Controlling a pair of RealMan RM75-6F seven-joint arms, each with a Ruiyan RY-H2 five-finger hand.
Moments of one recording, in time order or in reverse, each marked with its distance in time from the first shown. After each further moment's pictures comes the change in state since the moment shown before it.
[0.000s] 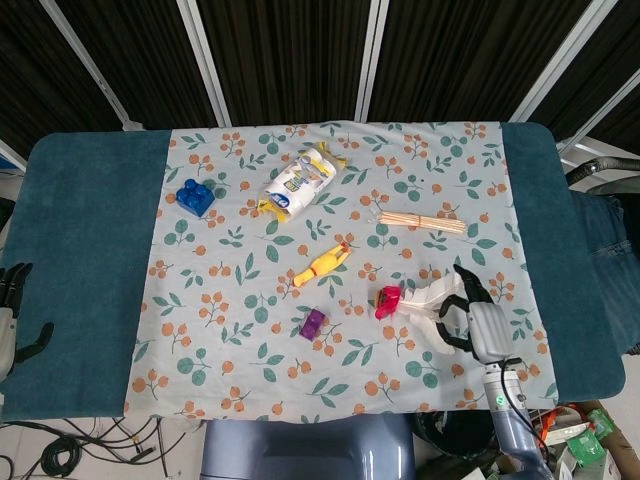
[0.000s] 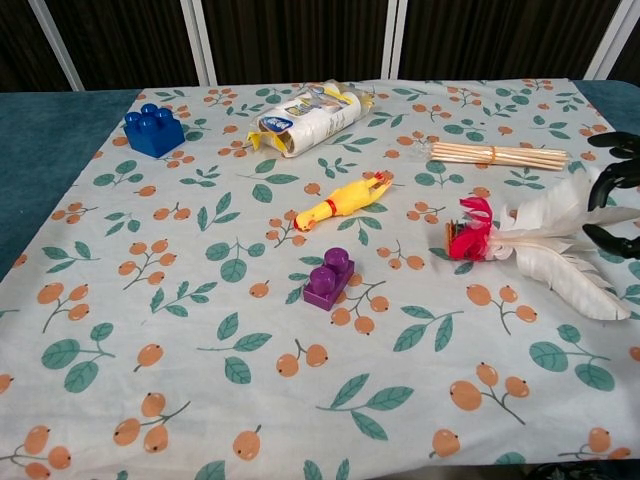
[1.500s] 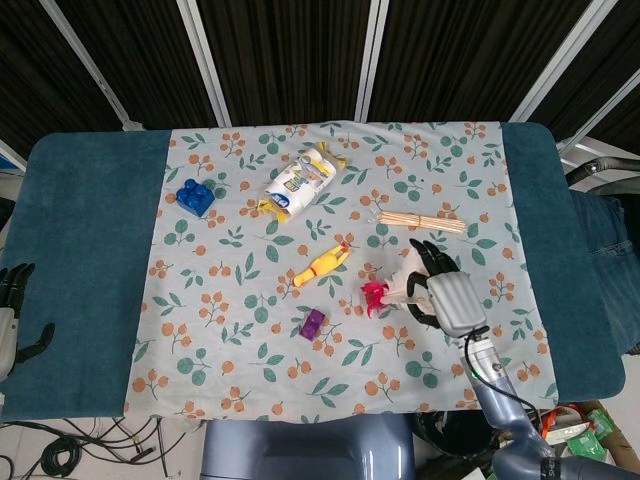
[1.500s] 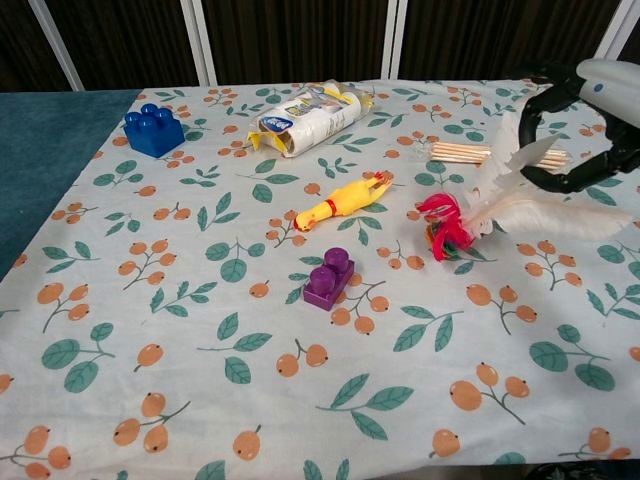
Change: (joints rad) left arm -0.002 0.008 0.003 -0.004 0.001 -0.010 -0.010; right arm 0.169 0.137 0.091 -0.247 0.029 -0.151 -0.372
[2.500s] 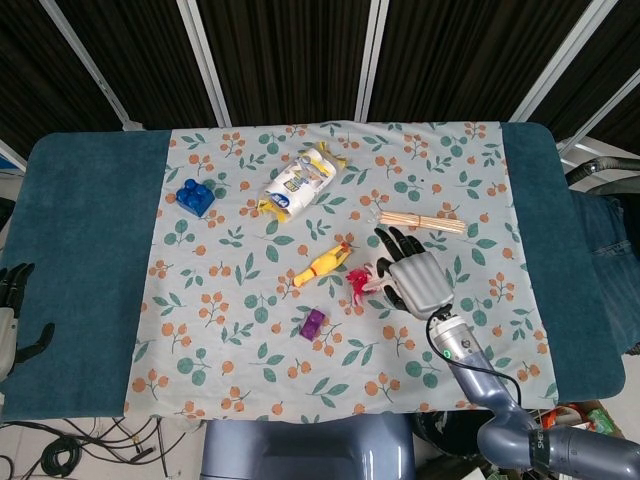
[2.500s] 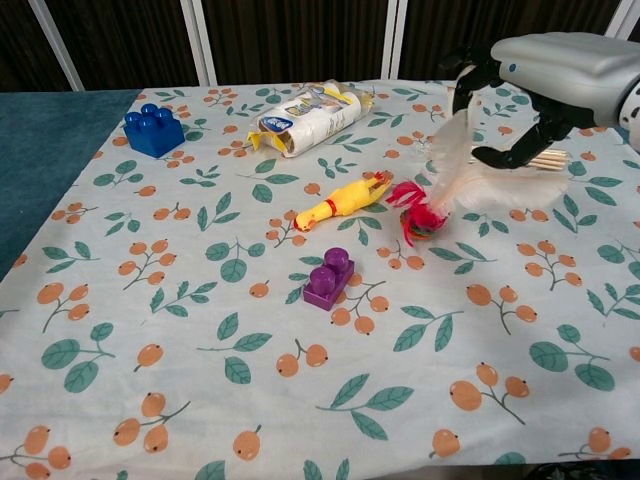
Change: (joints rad) left arm -0.001 0.001 0.001 0.000 -0.001 -0.001 0.001; right arm 0.170 0.044 0.037 -0.098 0.178 -0.128 -0.307
